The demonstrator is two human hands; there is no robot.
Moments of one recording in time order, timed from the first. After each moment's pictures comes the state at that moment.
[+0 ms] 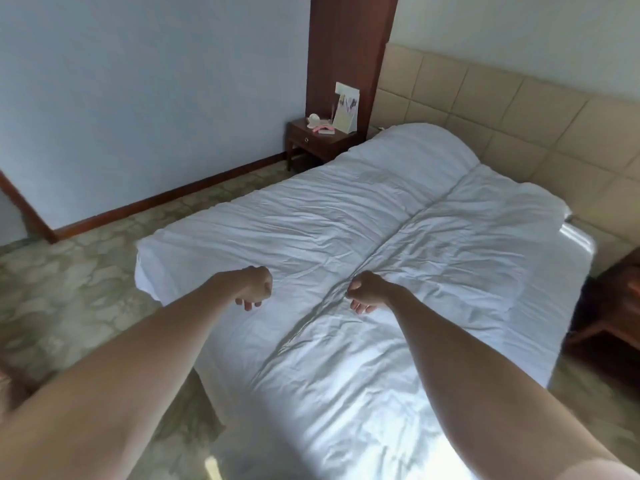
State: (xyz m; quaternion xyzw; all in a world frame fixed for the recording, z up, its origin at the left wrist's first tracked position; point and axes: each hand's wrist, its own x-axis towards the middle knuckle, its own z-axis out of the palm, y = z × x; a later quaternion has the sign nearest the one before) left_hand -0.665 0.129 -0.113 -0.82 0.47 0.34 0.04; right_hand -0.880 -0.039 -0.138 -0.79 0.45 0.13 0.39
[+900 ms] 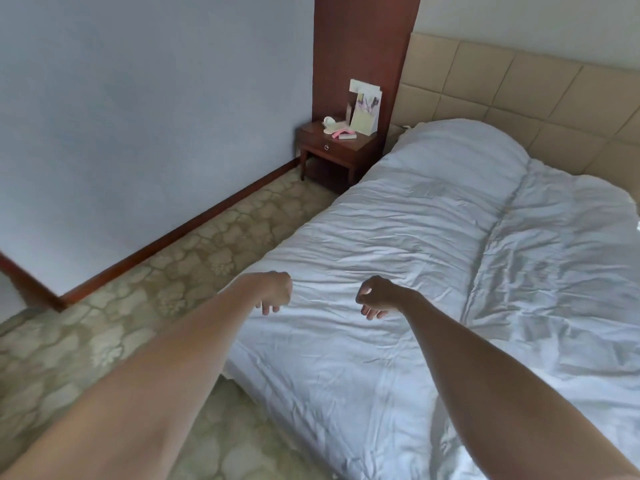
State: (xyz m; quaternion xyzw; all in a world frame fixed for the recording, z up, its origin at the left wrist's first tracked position) left_hand -0.195 0.075 -0.110 -0.76 0.52 0.36 0.11; right_hand -0.419 -0.041 -0.143 -0.75 0.50 0.12 0.43
